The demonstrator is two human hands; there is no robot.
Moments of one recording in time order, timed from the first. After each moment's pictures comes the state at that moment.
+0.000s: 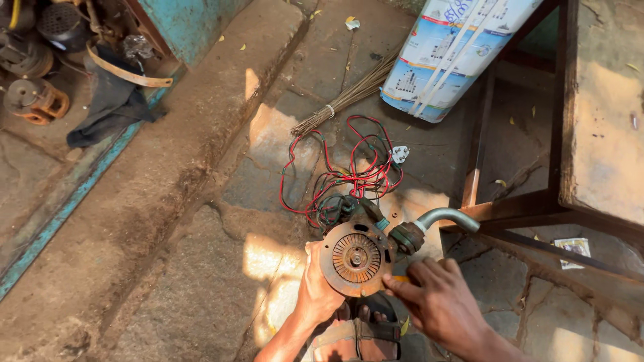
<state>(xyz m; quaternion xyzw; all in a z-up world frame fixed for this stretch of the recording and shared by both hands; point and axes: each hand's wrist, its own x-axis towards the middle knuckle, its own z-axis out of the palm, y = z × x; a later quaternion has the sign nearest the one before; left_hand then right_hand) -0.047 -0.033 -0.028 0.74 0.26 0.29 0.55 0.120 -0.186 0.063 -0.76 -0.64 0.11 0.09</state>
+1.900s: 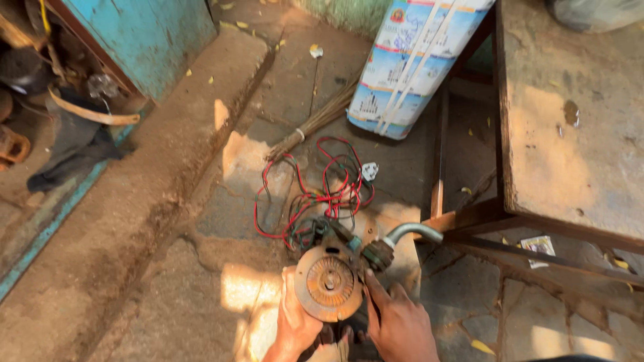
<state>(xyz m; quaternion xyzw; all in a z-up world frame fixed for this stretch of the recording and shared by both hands) -0.038 -0.038 -0.034 0.73 0.28 0.34 0.52 0.089 -0.165 0.052 -0.94 -0.29 0.19 0.06</state>
